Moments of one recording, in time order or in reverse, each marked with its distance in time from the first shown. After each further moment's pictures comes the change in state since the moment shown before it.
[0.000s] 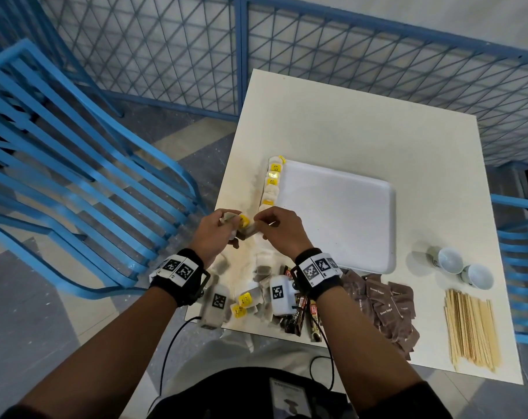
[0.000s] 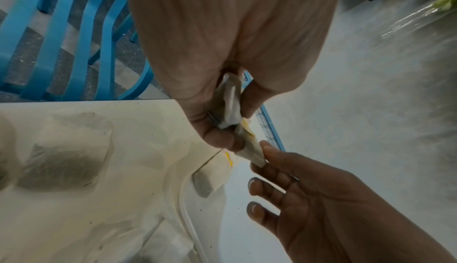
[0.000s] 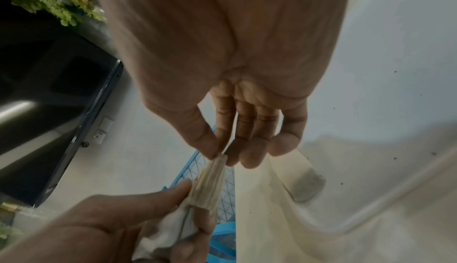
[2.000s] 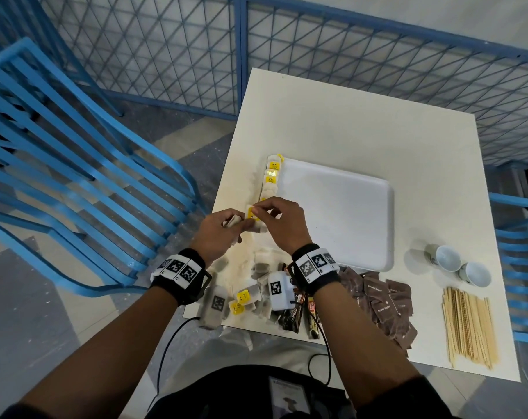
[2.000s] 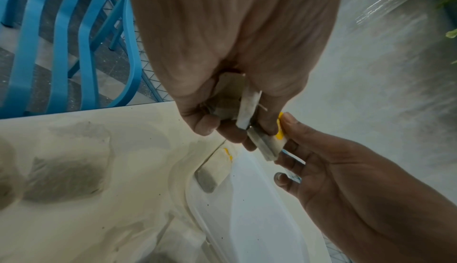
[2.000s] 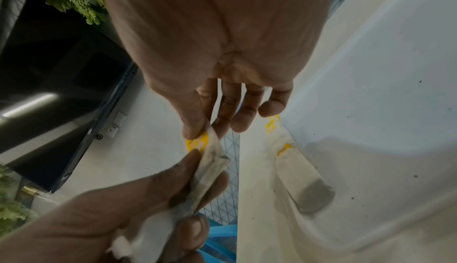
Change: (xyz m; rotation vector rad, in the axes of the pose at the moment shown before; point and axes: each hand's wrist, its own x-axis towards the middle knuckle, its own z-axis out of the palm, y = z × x) left_hand -0.016 0.015 0.008 0.270 -0.030 0.069; right_hand -0.001 -0.009 -0.006 0.039 0.130 -0.193
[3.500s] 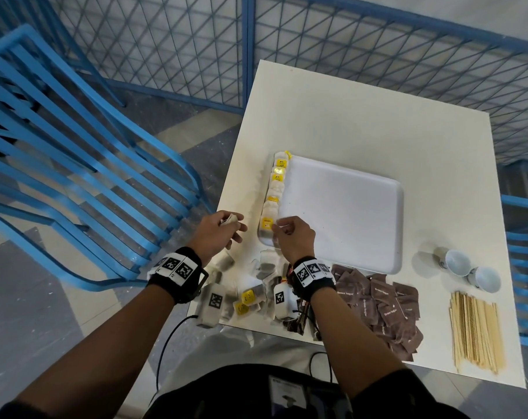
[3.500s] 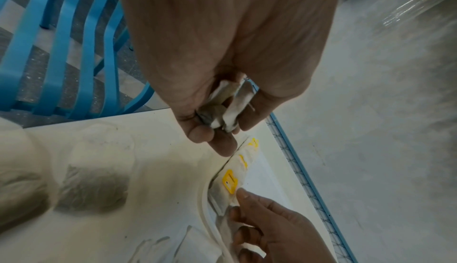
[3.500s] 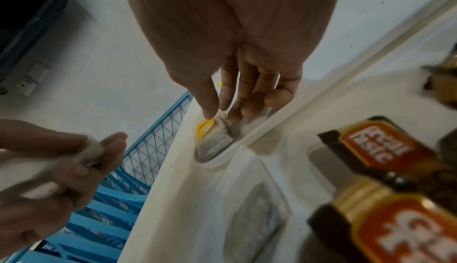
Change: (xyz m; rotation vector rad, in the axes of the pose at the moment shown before) left_hand 0.015 -0.025 -0.015 -0.136 -0.001 -0.183; right_hand -0.005 0.069 0.019 -0.087 0.150 0.393
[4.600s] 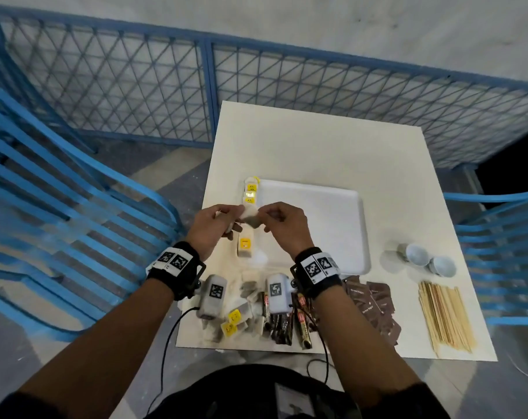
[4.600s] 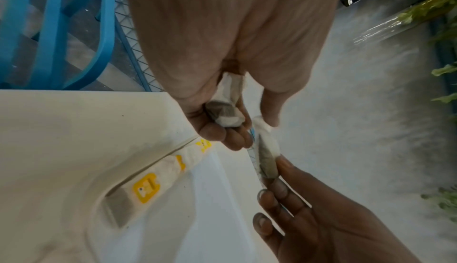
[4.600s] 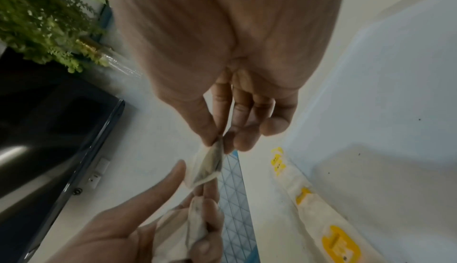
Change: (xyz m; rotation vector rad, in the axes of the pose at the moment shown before) left_hand 0.005 0.067 0.031 -0.161 -0.099 0.199; right_hand -0.025 -0.085 -0.070 0.265 -0.027 -0.226
